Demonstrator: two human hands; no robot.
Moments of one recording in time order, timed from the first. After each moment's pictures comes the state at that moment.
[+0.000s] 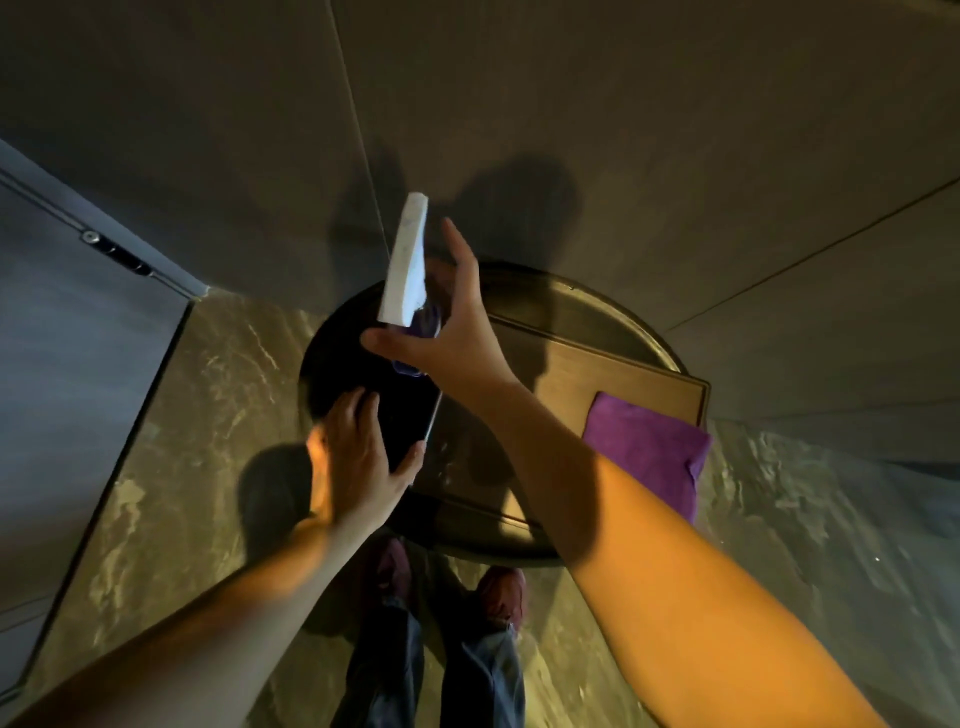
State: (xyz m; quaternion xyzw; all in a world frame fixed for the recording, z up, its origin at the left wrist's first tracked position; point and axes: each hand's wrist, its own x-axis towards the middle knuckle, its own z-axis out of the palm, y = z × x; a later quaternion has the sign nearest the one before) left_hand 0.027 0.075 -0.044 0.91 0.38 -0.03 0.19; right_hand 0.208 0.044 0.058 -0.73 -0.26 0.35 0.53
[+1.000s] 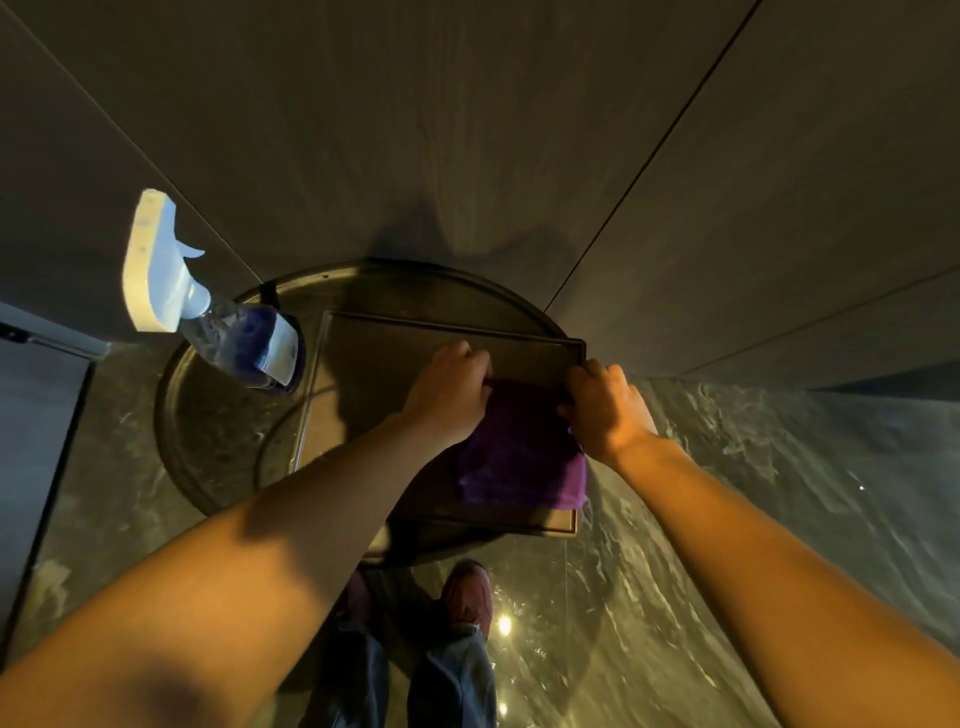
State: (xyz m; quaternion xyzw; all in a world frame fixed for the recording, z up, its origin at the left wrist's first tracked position) left_hand 0.239 -0.046 -0.027 0.94 0.12 -0.10 0.30; right_hand 0.327 -0.239 0.008 -0.93 -0.27 0.24 -0.03
